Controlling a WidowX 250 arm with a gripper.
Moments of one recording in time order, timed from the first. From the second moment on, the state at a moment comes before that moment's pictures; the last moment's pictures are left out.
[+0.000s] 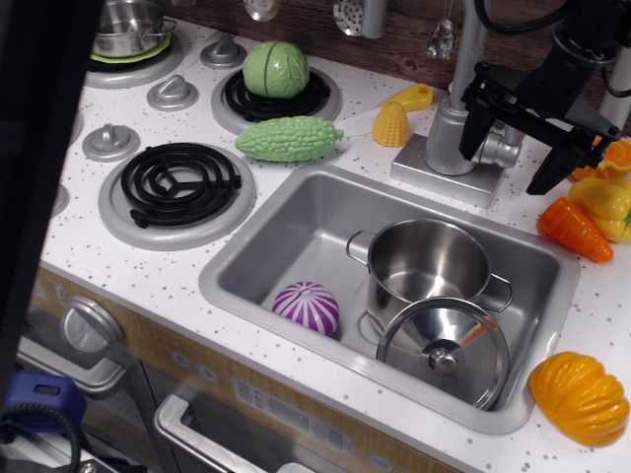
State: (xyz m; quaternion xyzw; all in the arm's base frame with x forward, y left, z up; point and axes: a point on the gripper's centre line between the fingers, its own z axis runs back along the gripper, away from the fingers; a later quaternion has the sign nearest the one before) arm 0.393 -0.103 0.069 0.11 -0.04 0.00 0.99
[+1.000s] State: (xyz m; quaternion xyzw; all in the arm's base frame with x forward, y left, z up) arm 0.416 -0.089 0.067 0.14 -0.08 -0.02 0.99
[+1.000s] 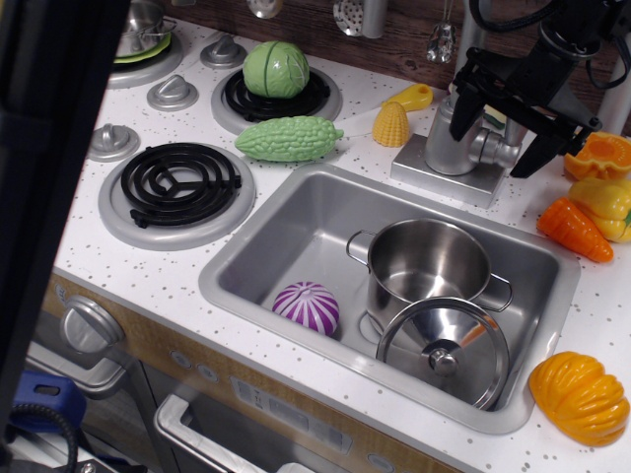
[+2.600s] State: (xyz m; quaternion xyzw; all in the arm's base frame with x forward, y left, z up) arm 0.449 -0.097 0.098 0.12 -0.20 0.01 0.97
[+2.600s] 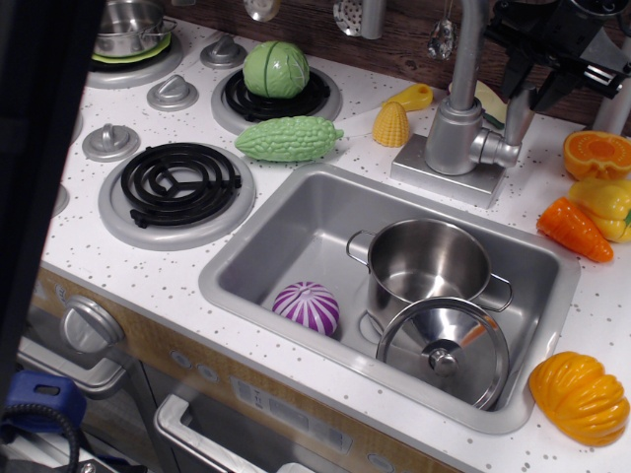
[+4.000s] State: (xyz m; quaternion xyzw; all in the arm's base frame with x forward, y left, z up) arm 0.409 -0.109 0.076 0.05 -0.10 0.08 0.99
